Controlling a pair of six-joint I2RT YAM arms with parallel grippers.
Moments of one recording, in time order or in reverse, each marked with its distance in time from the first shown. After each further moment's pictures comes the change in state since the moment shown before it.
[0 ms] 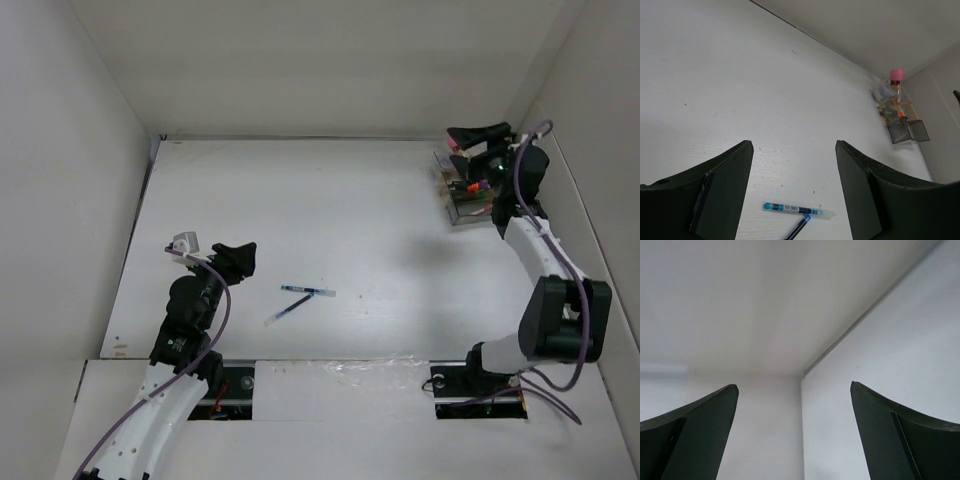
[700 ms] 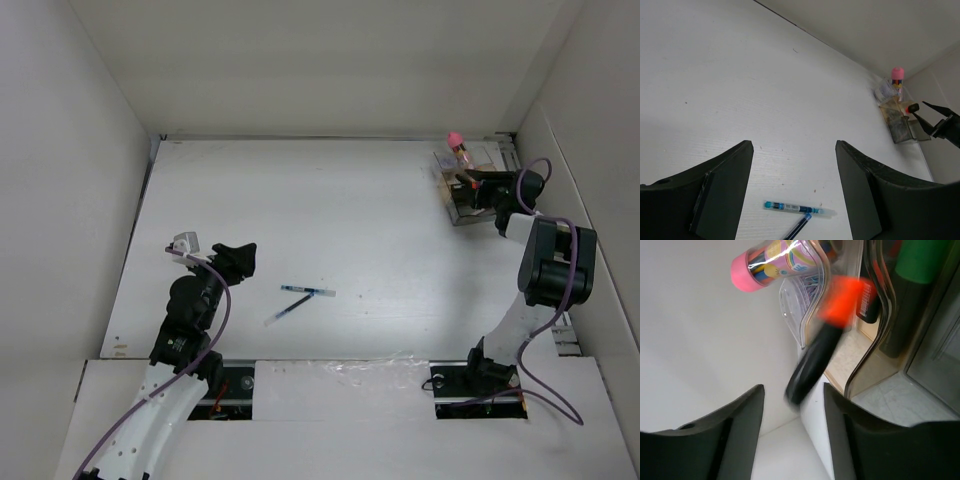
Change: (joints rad) left arm 0.000 0.000 0.000 -0.006 0.000 0.000; right arm -0.114 0.339 0.000 0.031 0.012 0.171
